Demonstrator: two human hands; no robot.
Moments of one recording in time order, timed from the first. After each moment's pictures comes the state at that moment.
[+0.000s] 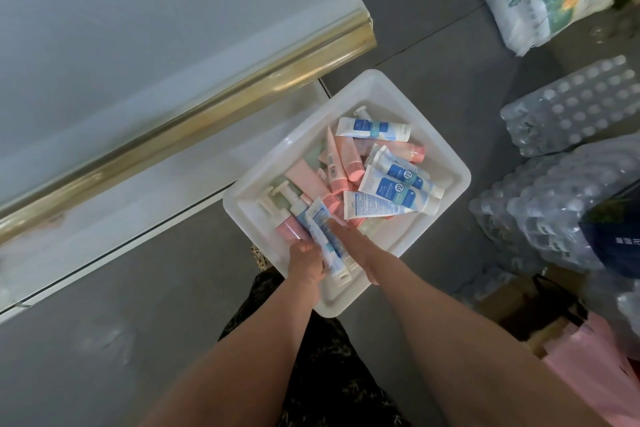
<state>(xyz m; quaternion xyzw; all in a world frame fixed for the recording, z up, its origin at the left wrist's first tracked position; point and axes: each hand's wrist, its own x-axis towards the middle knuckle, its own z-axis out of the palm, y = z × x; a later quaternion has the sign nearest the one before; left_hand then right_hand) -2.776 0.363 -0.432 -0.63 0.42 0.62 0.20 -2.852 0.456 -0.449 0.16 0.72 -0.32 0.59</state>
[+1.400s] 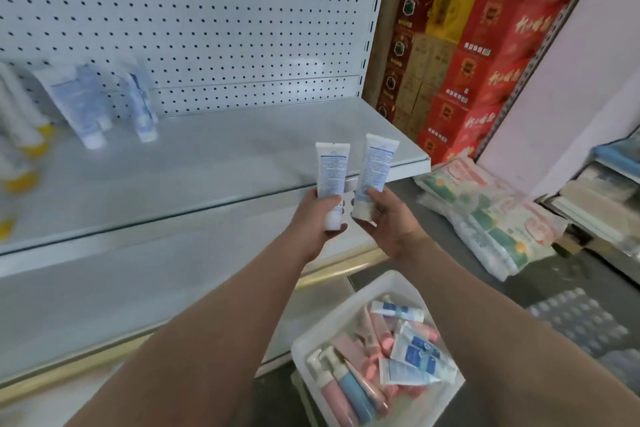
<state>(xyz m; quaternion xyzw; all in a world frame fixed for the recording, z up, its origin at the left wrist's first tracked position) -2.833 0.169 -0.058 -0.27 0.49 0.82 -0.12 -2.932 0.296 -0.066 -0.09 0.55 -0.76 0.34</state>
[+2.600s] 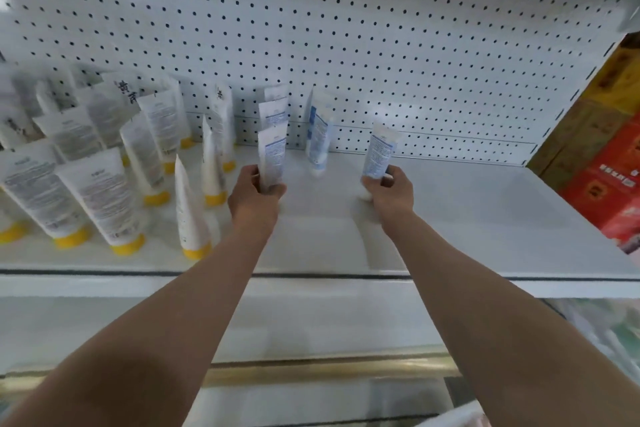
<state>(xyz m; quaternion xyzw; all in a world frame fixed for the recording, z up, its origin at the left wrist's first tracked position) -2.657 -0.153 -0.038 -0.49 0.58 0.47 -0.45 -2.865 -0.059 -0.038 -0.23 0.74 -0.61 0.16</state>
